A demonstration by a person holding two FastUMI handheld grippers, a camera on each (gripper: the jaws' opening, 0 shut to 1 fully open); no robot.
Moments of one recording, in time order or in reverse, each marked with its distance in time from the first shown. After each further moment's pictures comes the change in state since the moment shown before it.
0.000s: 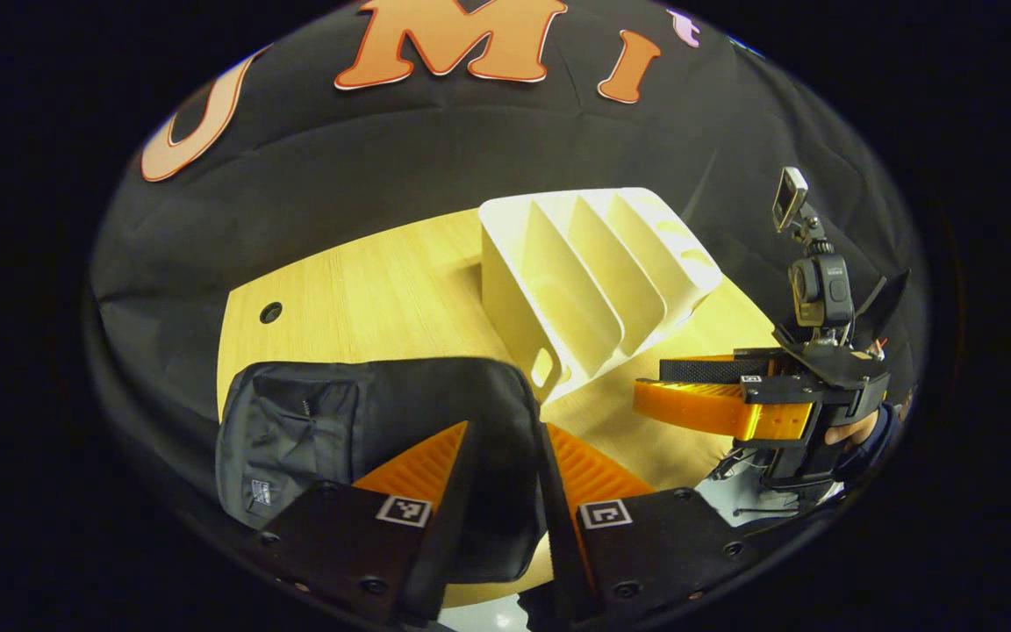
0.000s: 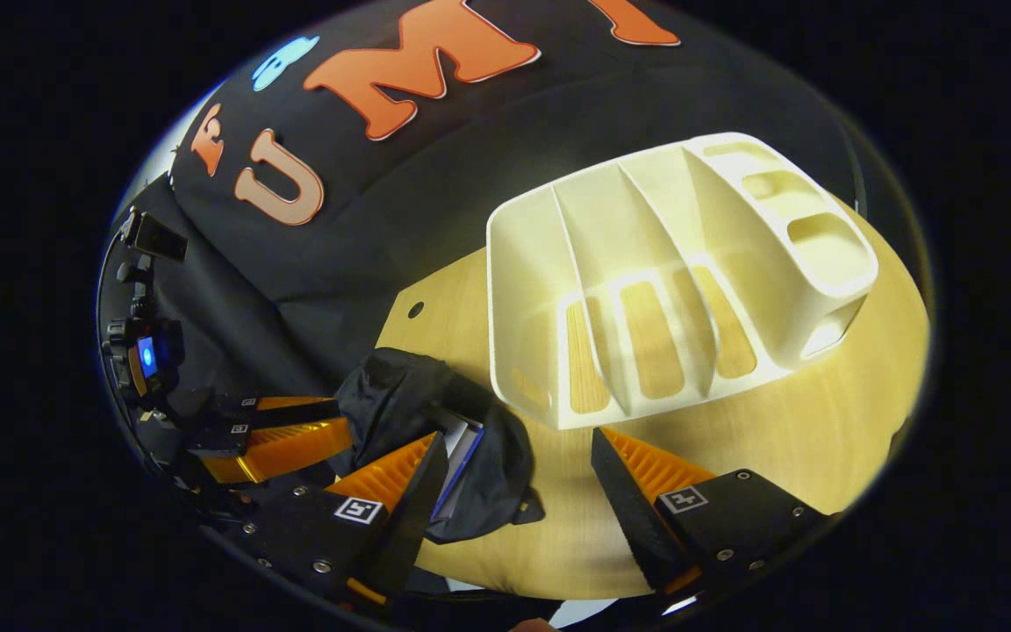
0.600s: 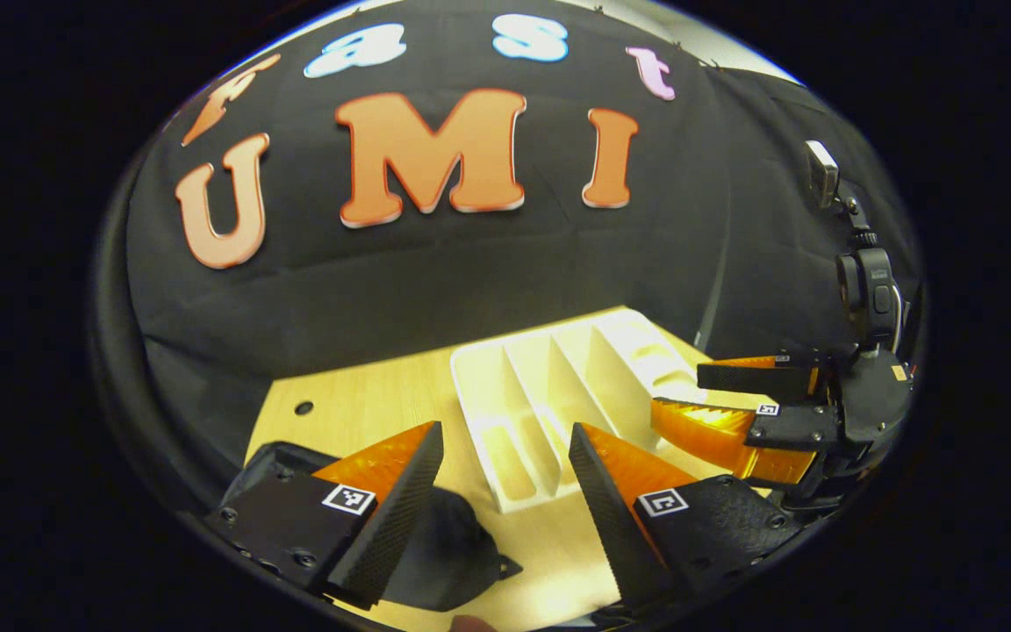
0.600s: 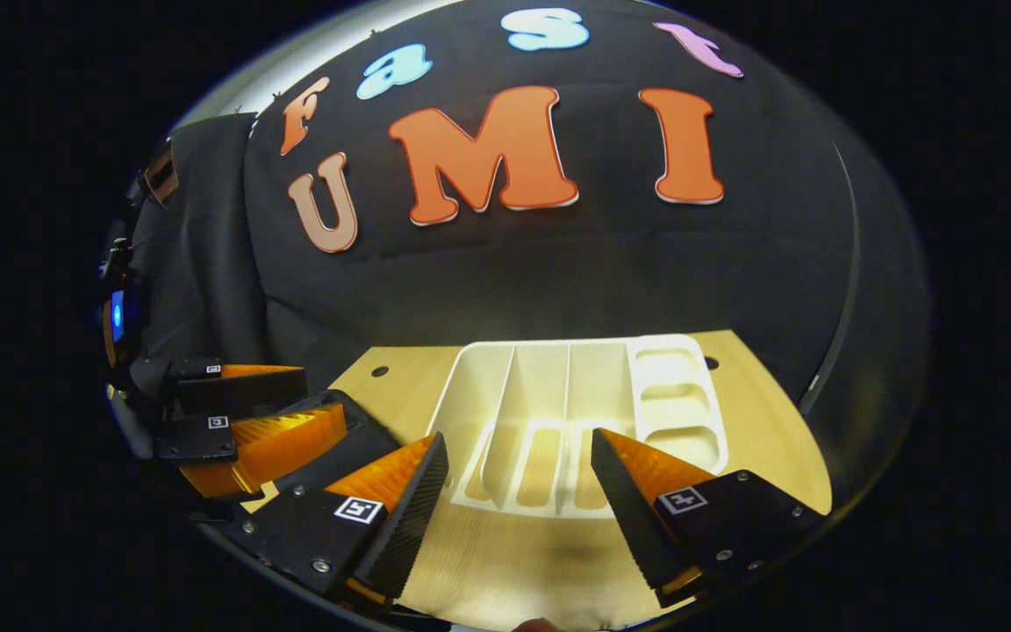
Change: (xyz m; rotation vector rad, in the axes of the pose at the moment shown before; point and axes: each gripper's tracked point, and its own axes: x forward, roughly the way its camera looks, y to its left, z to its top) left arm -0.024 -0.062 0.093 -0.019 -0.515 0.227; right arm -0.110 -0.043 0.116 -0.373 -0.381 -0.130
